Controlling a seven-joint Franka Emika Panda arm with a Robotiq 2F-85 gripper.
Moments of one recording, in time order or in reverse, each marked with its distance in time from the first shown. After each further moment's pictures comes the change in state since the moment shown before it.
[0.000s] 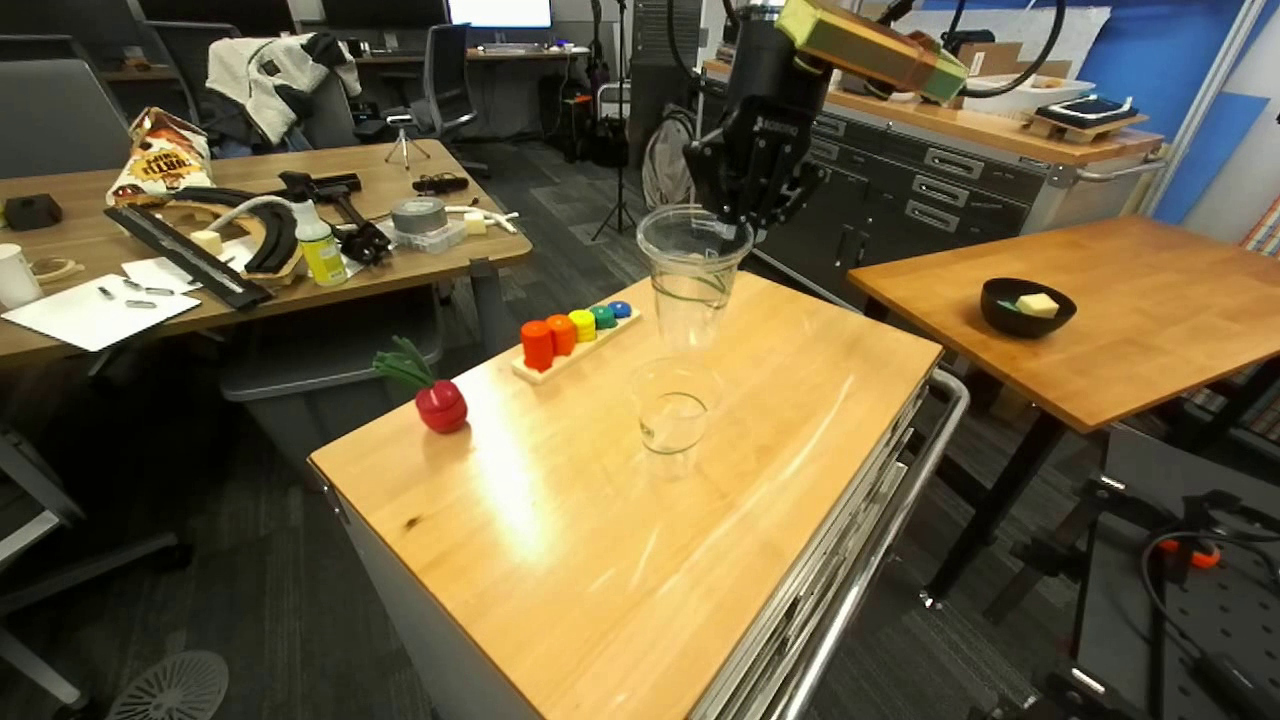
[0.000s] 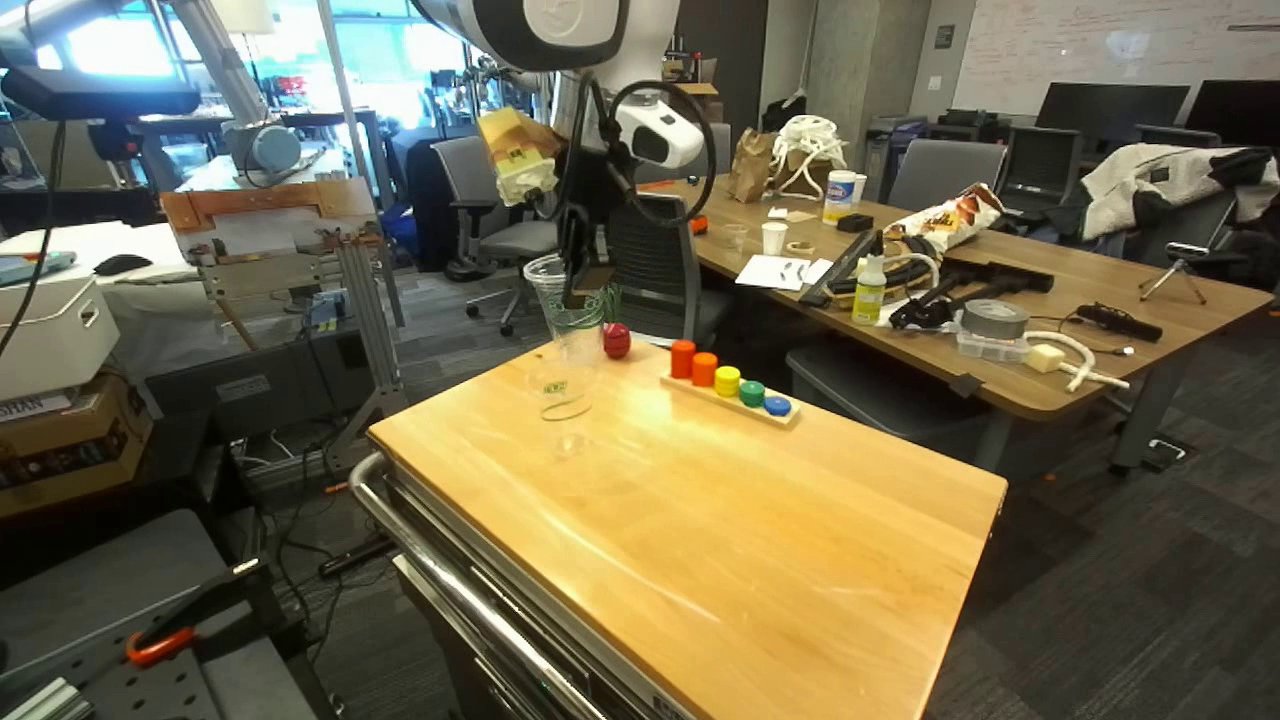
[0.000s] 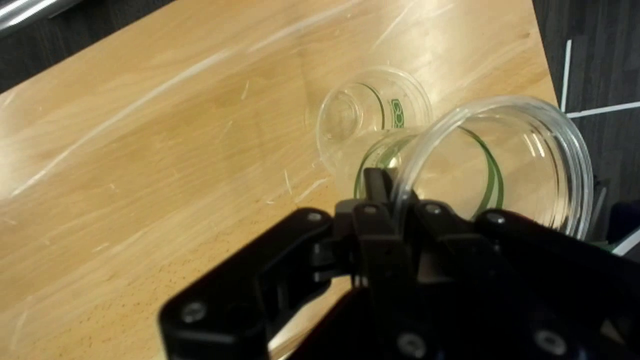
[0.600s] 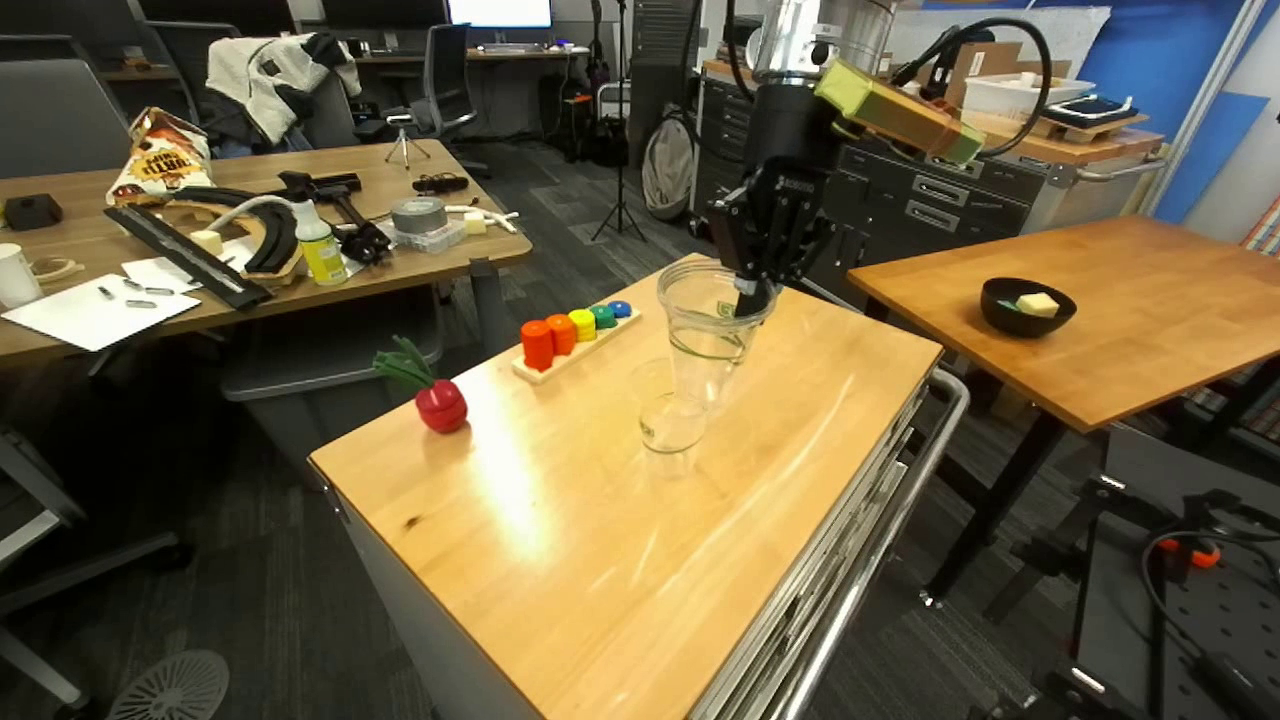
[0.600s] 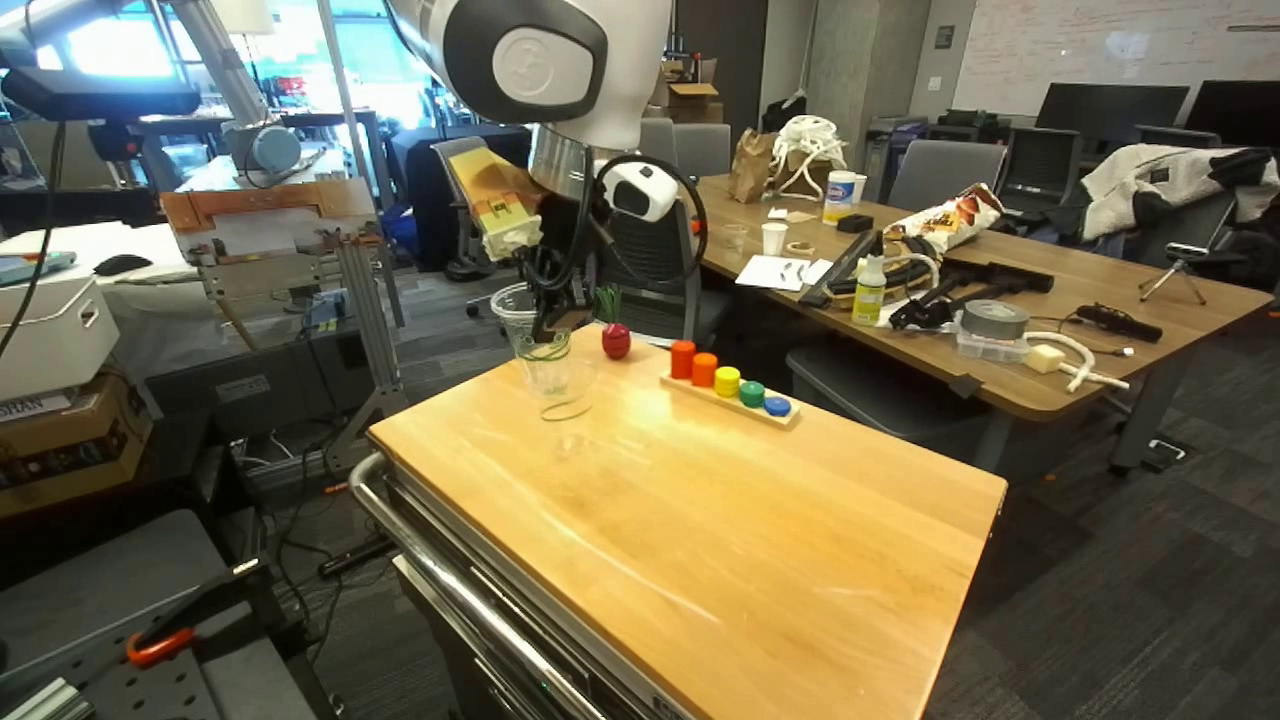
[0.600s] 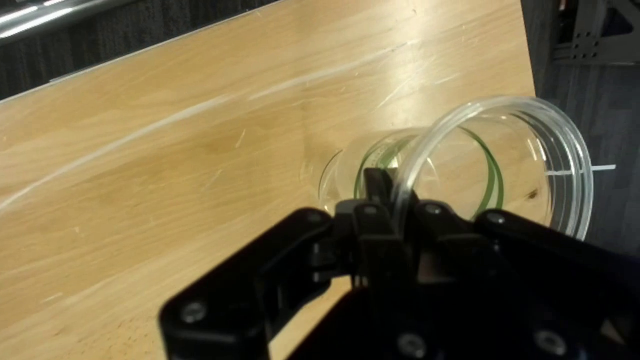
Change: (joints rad) arm 0.000 0.004 0.013 -0.091 0.085 0.035 -0.187
